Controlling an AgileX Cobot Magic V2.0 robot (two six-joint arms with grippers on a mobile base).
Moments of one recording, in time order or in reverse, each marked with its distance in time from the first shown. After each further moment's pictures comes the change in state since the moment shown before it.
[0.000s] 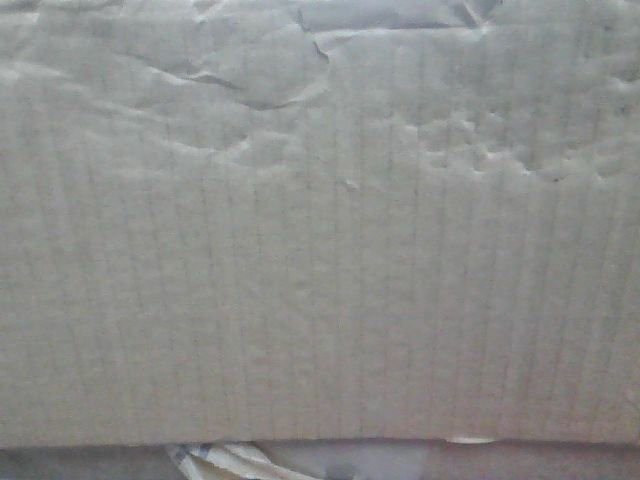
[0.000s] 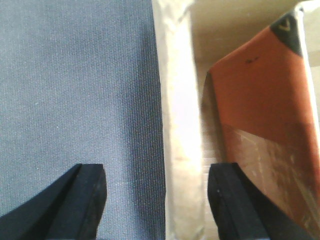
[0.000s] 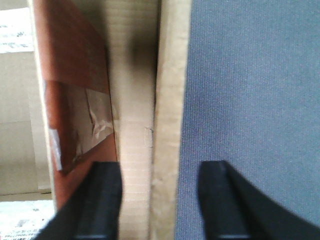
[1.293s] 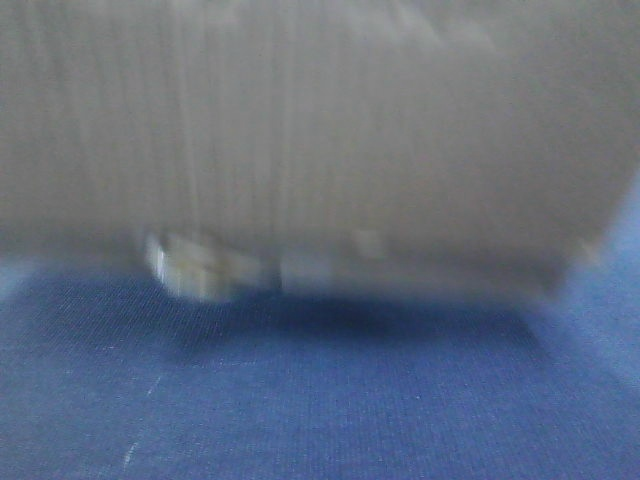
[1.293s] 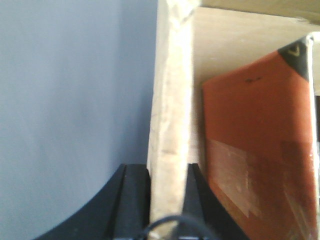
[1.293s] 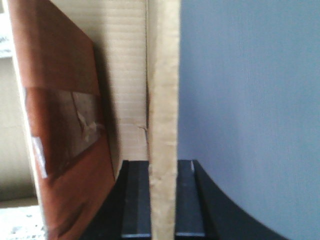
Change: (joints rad) left arm -0.008 -0.085 -0.226 0.248 -0.003 -0.166; right arm 0.007 -0.014 -0.181 -0.093 -0.149 0.069
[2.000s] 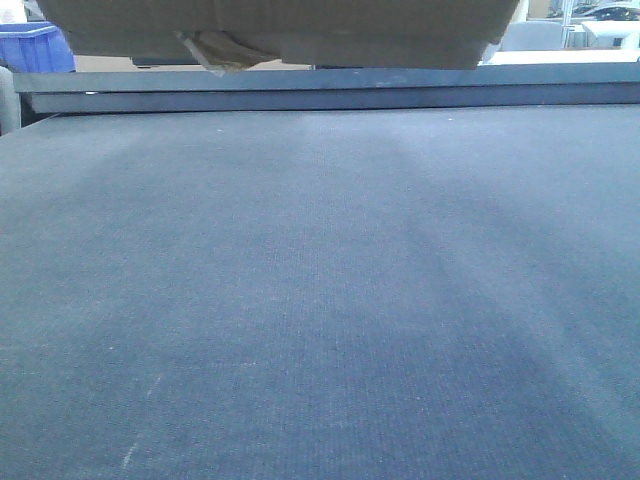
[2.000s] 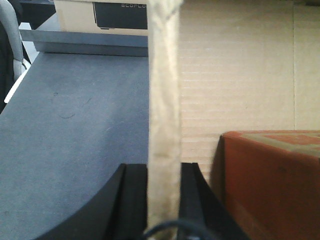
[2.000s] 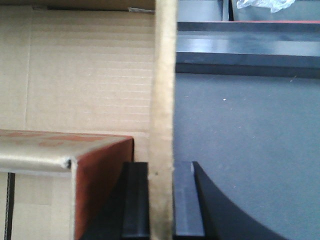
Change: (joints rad) left arm 0.000 -0.006 -0.111 0.228 -0.224 -0.014; right arm -0.001 0.000 -0.113 -0.212 -0.350 0.000
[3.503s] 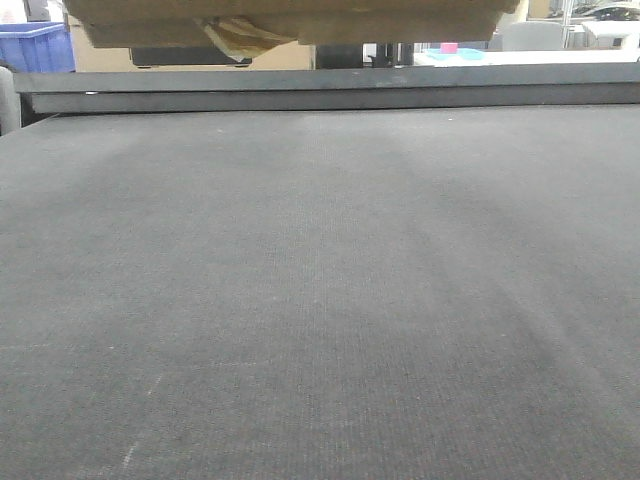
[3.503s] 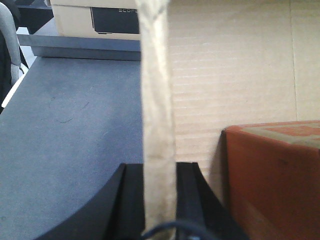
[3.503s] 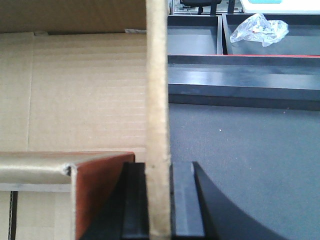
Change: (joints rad) left arm 0.000 0.000 0.000 0.004 -0.016 -0.002; right arm 0.002 0.000 0.000 -0.104 -0.085 0.083
